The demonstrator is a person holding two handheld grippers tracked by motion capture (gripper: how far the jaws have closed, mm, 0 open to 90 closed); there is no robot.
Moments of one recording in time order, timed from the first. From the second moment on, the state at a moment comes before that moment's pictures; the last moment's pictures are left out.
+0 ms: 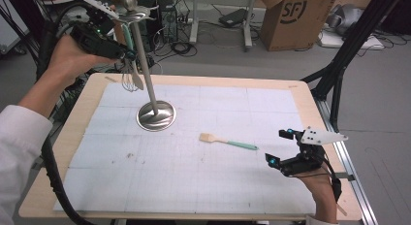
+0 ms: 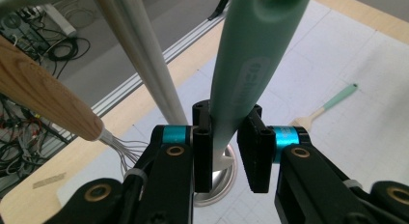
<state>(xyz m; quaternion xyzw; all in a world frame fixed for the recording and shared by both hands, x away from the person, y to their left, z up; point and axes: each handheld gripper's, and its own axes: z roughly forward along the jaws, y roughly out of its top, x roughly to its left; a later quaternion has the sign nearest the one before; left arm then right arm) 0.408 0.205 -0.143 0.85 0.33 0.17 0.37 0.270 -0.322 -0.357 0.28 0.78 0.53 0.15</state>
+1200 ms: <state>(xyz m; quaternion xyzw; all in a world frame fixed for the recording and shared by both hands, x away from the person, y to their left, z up) 0.411 0.224 -0.140 0.85 0.35 0.17 0.35 0.270 -0.324 -0.358 0.28 0.78 0.54 0.15</state>
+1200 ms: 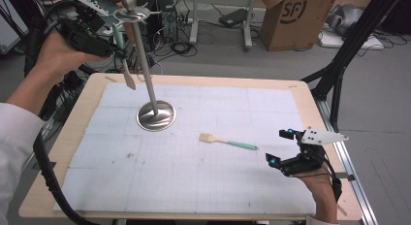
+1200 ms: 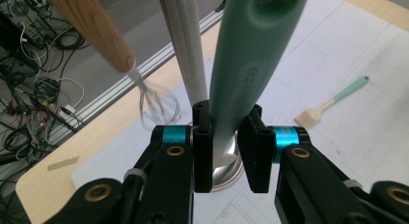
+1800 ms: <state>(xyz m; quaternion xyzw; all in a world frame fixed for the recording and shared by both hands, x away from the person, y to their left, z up) 0.416 0.221 -0.143 0.86 0.35 0.17 0.34 0.271 -0.322 -0.359 0.28 0.79 0.53 0.15</state>
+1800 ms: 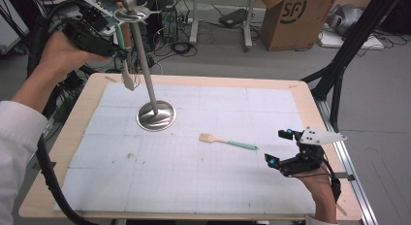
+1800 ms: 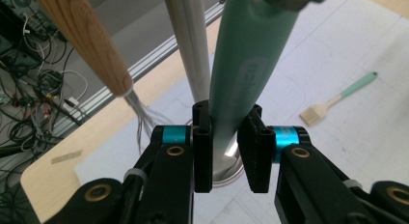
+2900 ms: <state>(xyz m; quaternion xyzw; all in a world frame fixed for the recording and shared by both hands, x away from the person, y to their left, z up) 0.365 0.243 -0.153 0.87 0.23 0.14 0.42 0.268 -0.330 -0.357 0.29 0.78 0.54 0.16</state>
